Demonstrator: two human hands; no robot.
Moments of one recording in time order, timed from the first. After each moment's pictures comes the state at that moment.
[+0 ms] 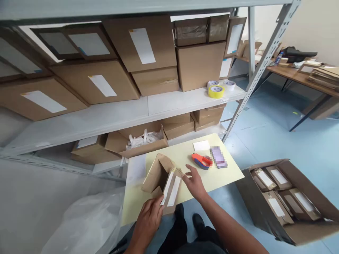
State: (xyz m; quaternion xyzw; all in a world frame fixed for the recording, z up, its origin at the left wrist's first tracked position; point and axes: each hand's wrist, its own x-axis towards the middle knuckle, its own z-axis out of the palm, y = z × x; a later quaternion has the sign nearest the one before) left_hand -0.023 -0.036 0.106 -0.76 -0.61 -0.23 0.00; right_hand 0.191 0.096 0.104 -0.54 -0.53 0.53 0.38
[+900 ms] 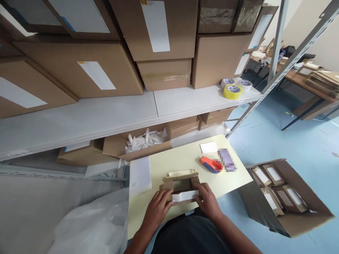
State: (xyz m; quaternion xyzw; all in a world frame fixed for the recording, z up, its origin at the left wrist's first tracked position) left_hand -0.101 0.036 0.070 -0.75 -0.58 -0.26 -0.19; right_hand 0.169 0.073 0.070 -0.58 -0.68 0.37 0.25
